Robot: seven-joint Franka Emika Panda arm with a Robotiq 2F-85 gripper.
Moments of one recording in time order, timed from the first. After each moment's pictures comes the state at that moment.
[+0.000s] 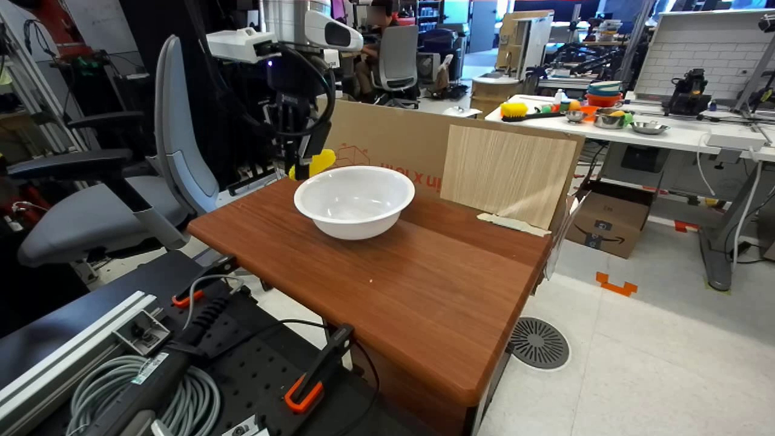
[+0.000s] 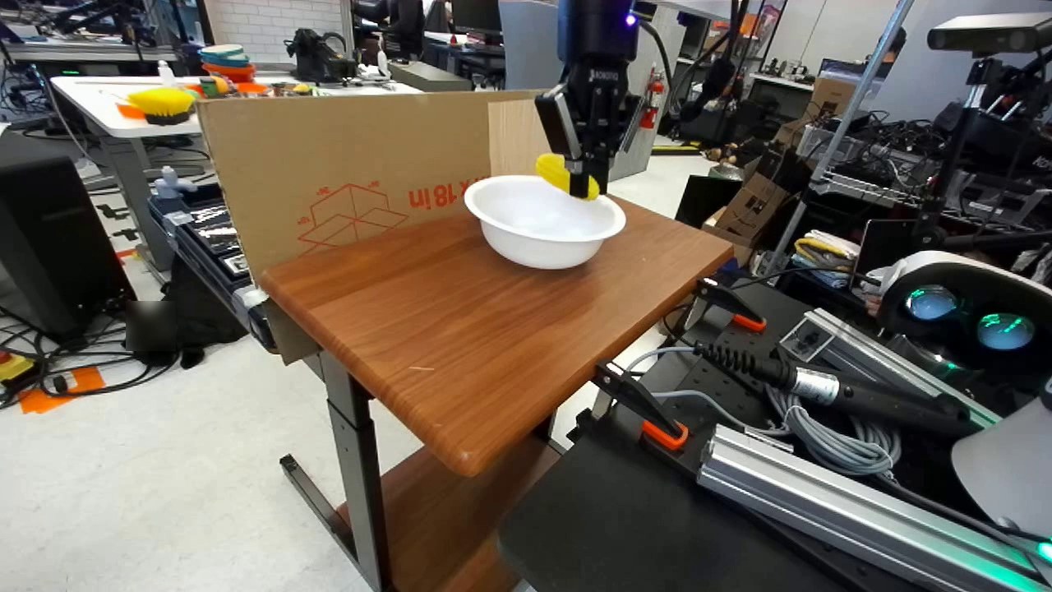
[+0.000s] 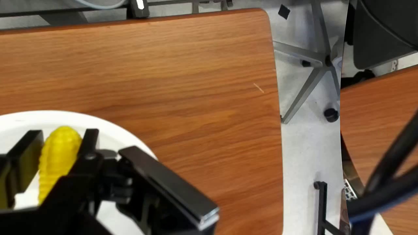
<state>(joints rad) 0.07 0.11 0.04 -2.29 0.05 2.22 0.20</state>
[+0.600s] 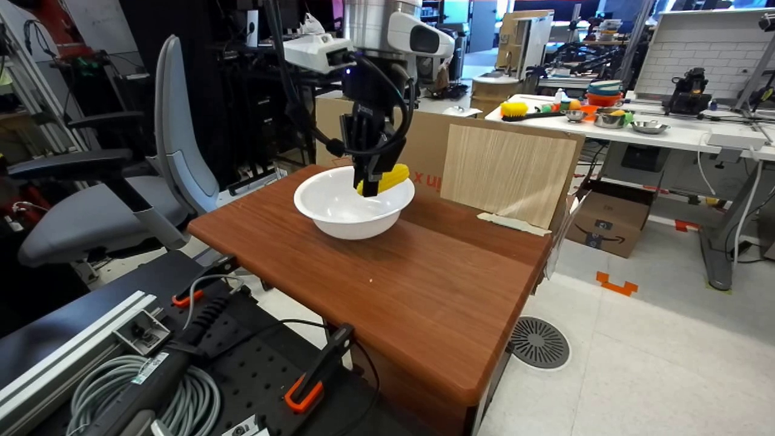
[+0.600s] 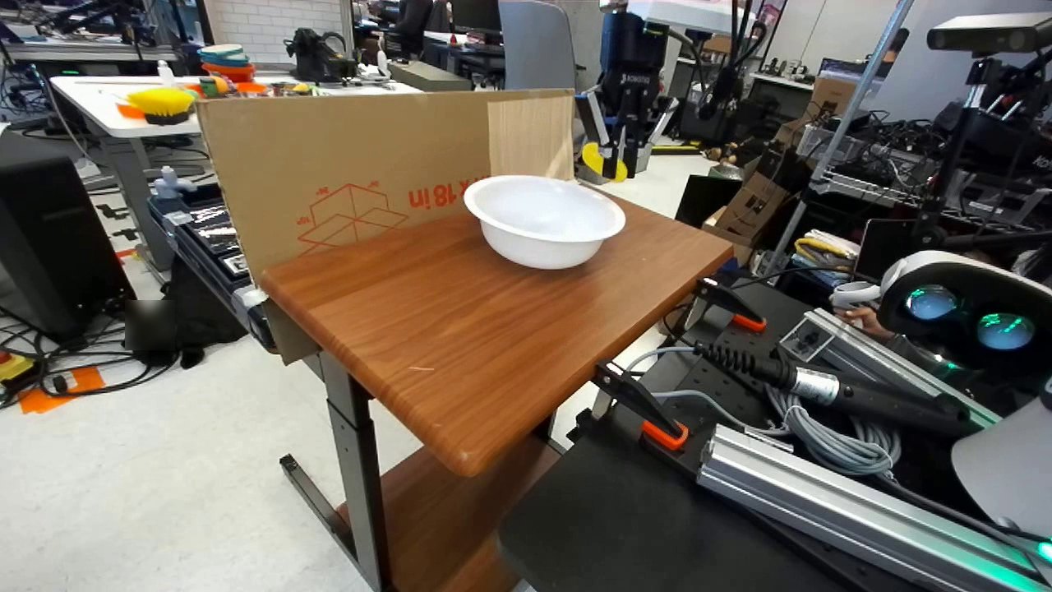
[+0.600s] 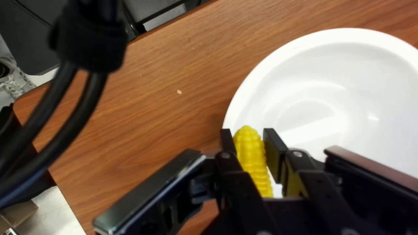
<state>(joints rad) -0.04 0.20 -0.08 -2.20 0.05 2.22 0.24</state>
